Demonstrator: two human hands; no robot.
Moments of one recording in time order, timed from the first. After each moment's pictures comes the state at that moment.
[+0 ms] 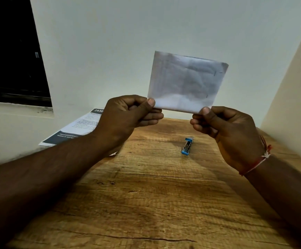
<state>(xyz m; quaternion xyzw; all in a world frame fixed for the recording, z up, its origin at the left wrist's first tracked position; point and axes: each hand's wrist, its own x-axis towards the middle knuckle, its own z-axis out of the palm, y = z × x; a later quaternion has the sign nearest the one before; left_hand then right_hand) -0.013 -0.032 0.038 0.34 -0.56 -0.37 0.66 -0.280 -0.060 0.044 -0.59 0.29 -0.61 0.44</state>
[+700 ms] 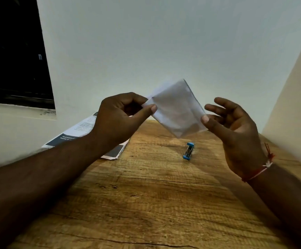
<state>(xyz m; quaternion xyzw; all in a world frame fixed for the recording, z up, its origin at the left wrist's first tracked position) 0.007 -0.030 0.044 0.39 -0.65 -0.06 0.65 -0.289 -0.063 0.043 -0.63 0.29 -0.63 0.35</state>
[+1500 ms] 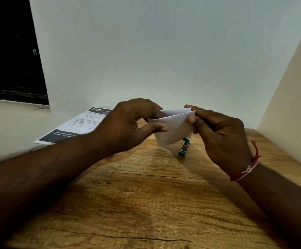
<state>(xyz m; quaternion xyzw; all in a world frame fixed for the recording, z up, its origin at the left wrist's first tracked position) -0.001 -0.025 0.040 0.35 -0.81 0.06 0.47 -0.275 -0.050 0.033 -0.76 0.31 -0.55 0.14</state>
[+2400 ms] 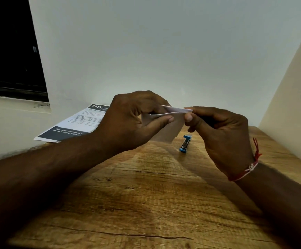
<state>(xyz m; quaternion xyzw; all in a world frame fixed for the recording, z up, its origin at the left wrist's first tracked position) -0.018 -0.006 0.048 0.33 -0.78 0.10 0.53 -0.265 -0.038 0.036 -0.74 0.26 -0.59 0.20</state>
